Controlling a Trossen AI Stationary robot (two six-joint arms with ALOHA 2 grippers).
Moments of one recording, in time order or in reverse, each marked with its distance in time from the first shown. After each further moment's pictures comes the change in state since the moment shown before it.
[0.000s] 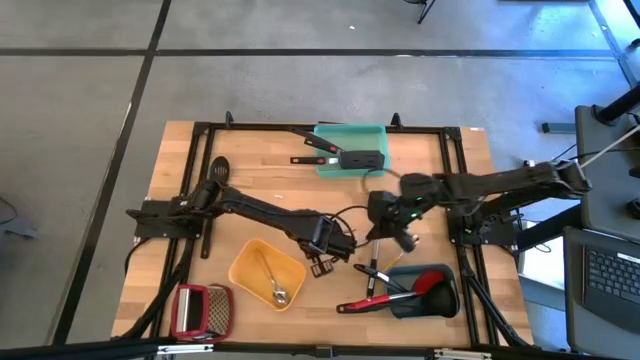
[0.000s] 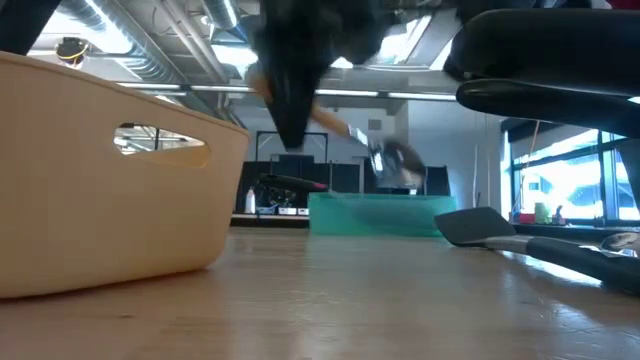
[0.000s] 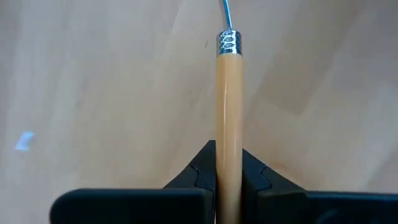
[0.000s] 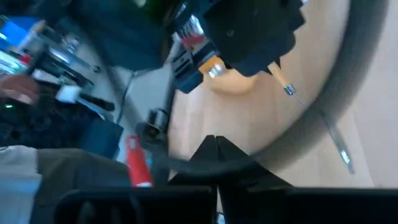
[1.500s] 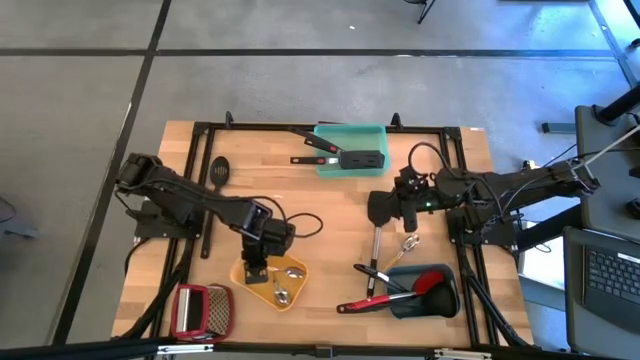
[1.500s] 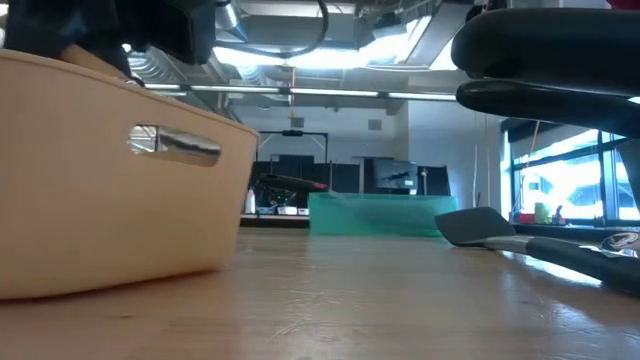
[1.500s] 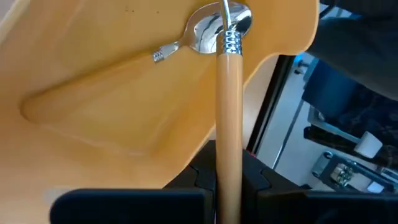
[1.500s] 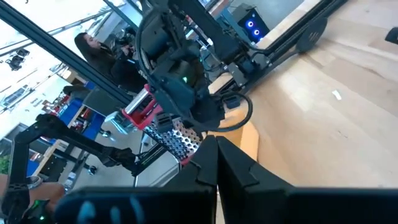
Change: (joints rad) left arm -0.021 -0.584 -0.861 0.435 0.683 0.089; right arm 0.095 -0.171 0.001 0.158 0.489 0.334
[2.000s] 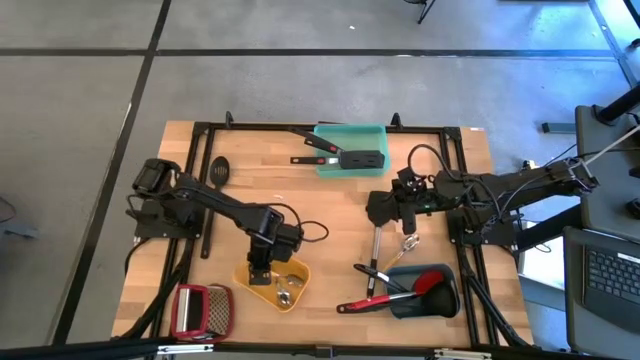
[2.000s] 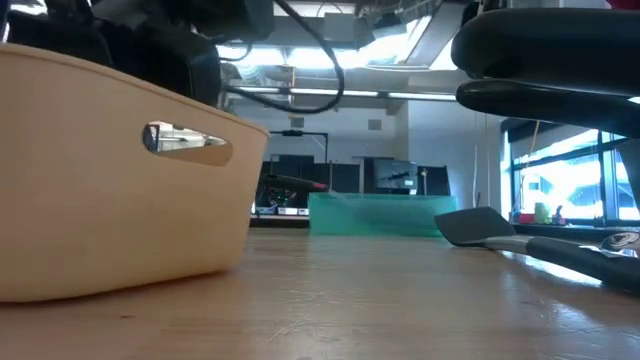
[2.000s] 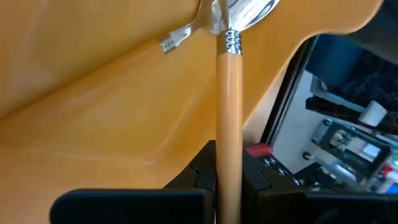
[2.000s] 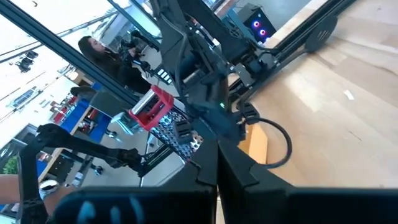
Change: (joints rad) left arm 0.024 0.153 0.000 0.010 0.093 0.160; right arm 0.017 0.023 0.001 0.045 0.004 0.009
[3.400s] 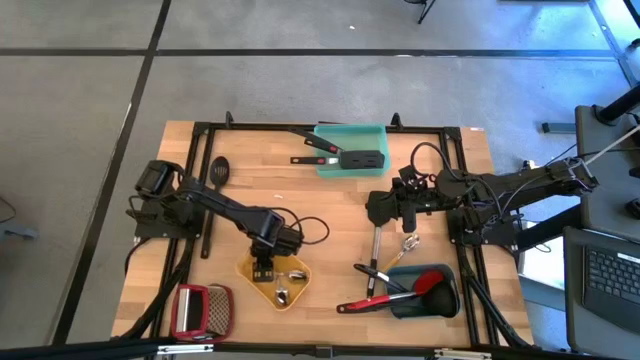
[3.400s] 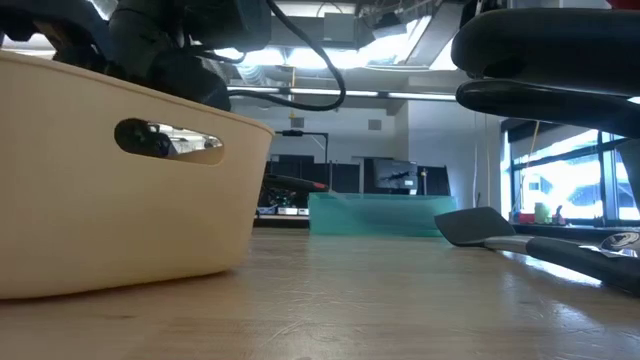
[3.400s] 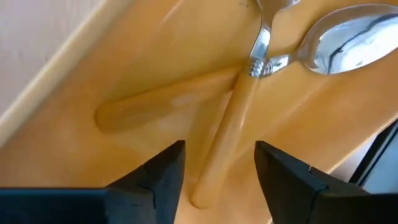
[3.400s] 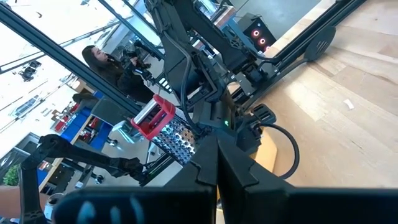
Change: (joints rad) left arm -0.016 0.019 0.000 -0.026 -0.321 0.000; right arm 0.000 -0.001 0.000 0.027 0.028 0.004
